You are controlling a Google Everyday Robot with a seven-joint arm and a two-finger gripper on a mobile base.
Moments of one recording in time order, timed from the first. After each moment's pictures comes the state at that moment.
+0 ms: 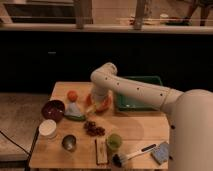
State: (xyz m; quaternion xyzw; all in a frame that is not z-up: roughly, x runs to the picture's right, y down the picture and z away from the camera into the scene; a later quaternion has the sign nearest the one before) arm -0.040 0.085 0.837 -0.25 -0.19 -0.29 0.90
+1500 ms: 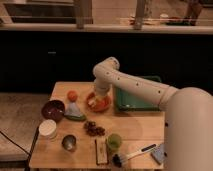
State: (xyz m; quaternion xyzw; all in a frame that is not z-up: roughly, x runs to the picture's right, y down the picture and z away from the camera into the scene) arm -0.020 0.043 0.859 -0.22 -0.17 -0.27 0.92
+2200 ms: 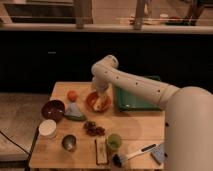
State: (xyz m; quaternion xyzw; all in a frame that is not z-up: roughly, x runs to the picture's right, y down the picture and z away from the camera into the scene) arm -0.032 0.029 0.854 -0.20 -0.16 -0.27 0.93
